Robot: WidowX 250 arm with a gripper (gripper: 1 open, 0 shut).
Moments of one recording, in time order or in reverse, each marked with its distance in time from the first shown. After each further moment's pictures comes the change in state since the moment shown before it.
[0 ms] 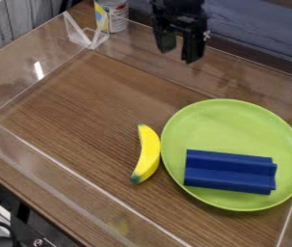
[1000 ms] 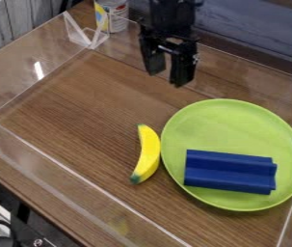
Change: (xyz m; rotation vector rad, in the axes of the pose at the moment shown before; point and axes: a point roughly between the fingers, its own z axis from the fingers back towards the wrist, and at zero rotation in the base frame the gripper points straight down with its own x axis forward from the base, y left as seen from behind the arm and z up) arm -0.043 -0.024 -0.005 -0.031 0.039 0.006
